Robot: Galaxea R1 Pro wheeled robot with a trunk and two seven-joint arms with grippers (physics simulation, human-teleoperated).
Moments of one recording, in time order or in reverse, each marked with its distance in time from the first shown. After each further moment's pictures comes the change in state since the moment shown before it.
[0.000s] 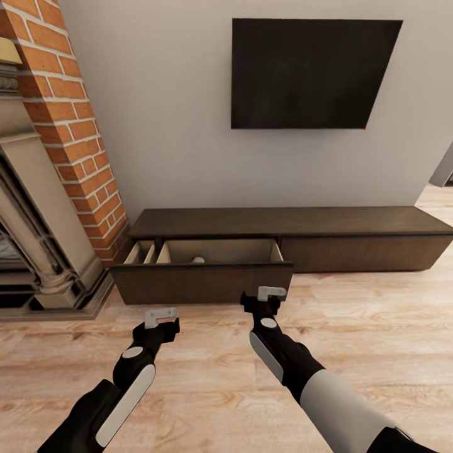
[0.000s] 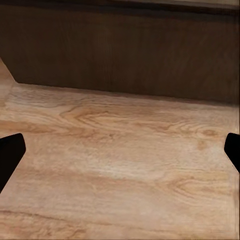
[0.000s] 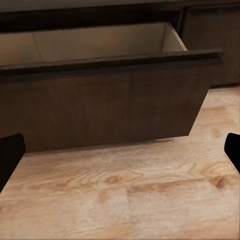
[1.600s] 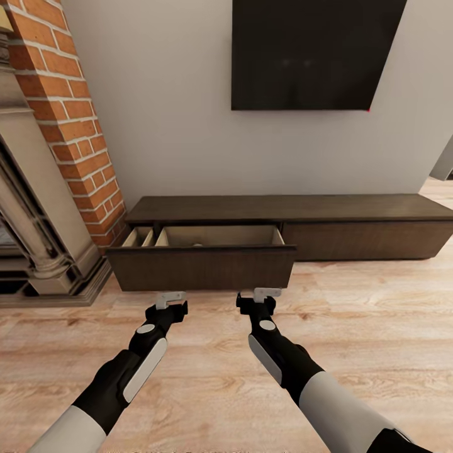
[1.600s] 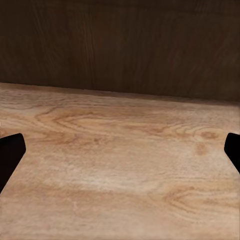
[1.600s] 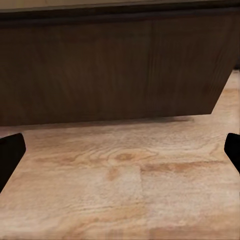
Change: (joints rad) left arm -0.161 -0.082 0.040 0.252 -0.077 -0.077 -0.149; right arm 0.006 0.006 0.004 0.010 0.014 -0.008 0.066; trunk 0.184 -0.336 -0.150
